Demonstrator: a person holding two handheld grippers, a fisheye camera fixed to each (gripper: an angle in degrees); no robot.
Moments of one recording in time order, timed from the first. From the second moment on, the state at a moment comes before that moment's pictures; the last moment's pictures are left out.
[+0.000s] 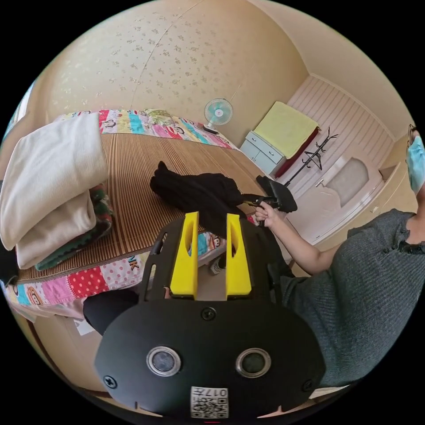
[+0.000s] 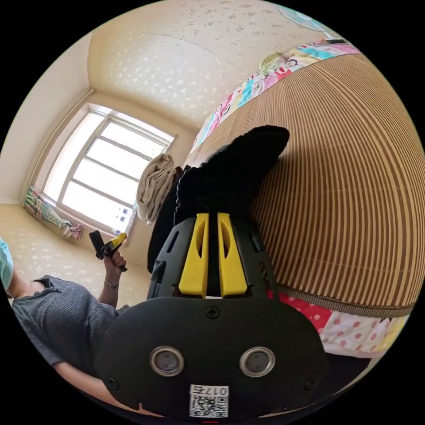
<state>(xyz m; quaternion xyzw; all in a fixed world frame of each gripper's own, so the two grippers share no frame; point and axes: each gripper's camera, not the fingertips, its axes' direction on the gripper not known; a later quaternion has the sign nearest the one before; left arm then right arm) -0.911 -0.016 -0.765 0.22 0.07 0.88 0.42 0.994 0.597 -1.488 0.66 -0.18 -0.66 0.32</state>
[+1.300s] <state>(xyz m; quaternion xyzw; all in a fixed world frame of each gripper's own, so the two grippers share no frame) -0.867 0.078 -0.803 0.21 0.24 0.88 0.34 0.859 0.444 -1.417 0.71 -0.13 -0.67 0.18</state>
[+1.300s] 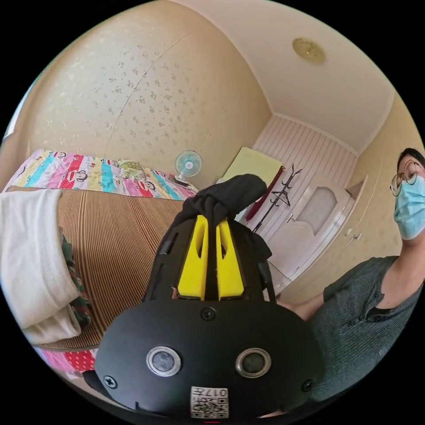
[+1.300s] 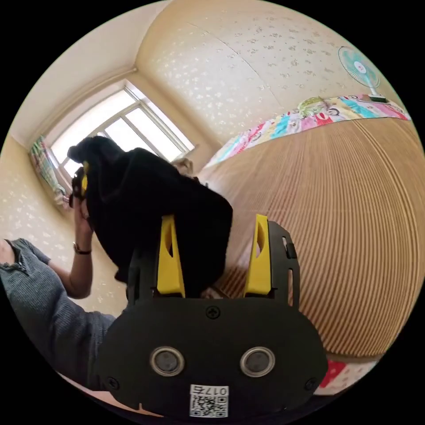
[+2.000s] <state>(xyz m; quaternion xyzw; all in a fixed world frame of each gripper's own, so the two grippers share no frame) -1.008 0.067 -0.900 0.13 0.40 0.88 0.23 0.931 0.645 -1.111 0.75 -0.16 -0.58 -0.29</state>
